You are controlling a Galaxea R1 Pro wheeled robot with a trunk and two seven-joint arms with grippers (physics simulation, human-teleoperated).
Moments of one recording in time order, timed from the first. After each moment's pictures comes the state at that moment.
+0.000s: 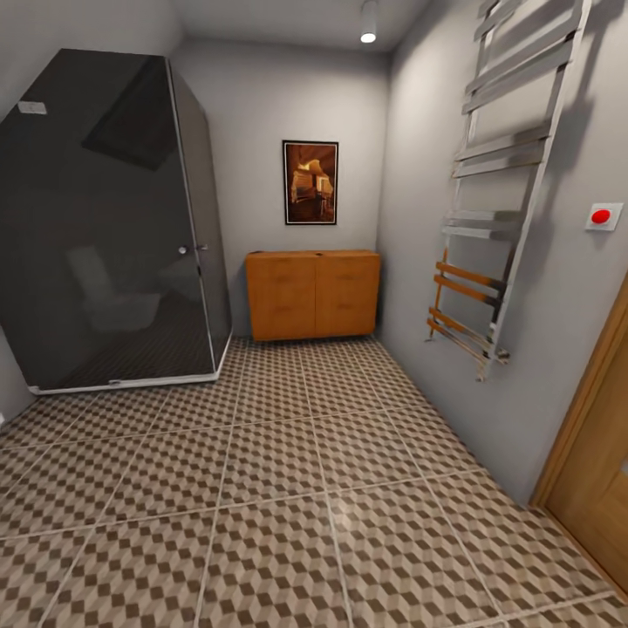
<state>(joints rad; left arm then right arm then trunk) -0.18 -0.09 0.04 0.00 0.16 -0.23 0.19 -0.17 -0.01 0.06 0.03 -0.01 -0.13 -0.17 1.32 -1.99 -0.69</state>
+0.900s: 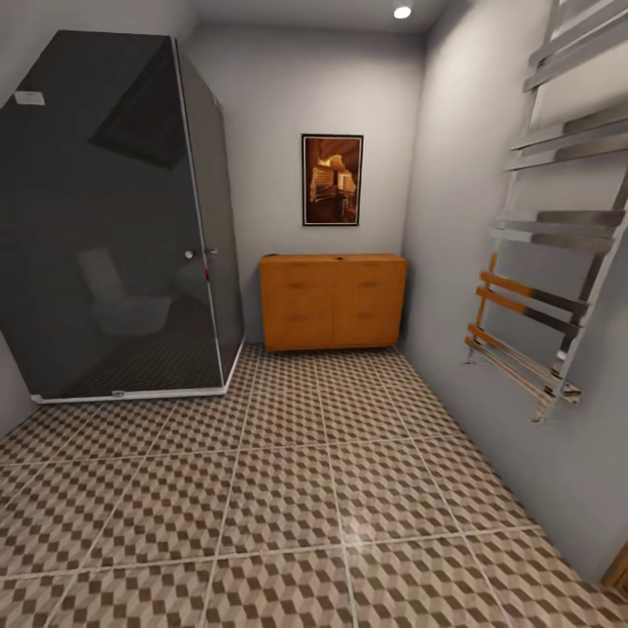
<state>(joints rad) -0.18 -0.09 0.04 0.00 0.16 -0.23 0.19 -0.17 -0.01 0.06 0.03 -0.01 -0.13 -0.17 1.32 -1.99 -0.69</state>
